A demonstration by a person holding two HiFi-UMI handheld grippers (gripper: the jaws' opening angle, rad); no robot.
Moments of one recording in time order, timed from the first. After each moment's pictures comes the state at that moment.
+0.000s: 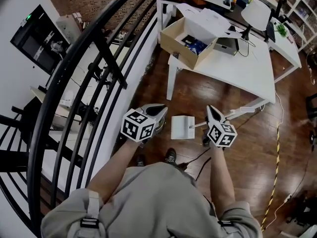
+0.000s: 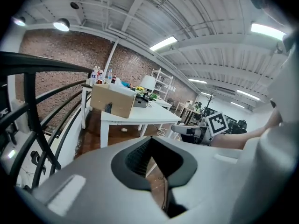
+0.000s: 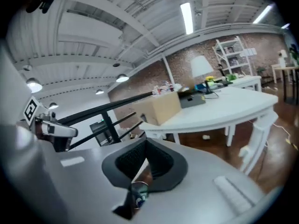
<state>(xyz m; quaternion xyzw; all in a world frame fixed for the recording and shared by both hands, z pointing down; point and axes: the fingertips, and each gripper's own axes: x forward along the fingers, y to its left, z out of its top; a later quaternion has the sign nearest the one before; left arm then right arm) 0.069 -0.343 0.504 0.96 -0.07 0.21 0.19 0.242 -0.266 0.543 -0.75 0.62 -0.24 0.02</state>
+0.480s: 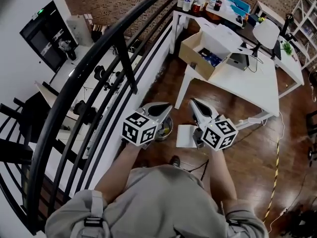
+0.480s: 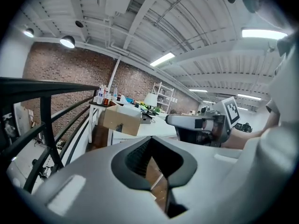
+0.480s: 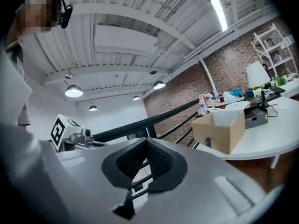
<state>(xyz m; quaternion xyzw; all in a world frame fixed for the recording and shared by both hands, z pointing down) -0.003 -0.366 0.425 0.97 -0.10 0.13 0.16 0.062 -0.345 0.396 -0.60 0.78 -0.16 0.03</state>
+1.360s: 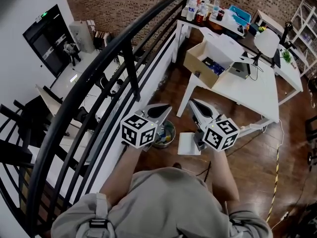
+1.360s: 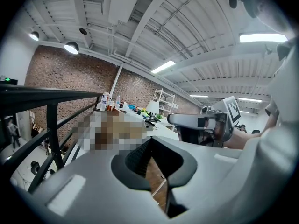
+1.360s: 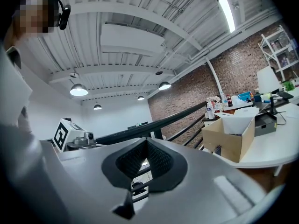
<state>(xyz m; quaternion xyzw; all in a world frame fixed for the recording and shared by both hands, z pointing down) -0.029 -0.393 0.403 0.98 -0.12 0.09 0.16 0.030 -0.371 0.365 -0.58 0.80 -0.14 0.03</state>
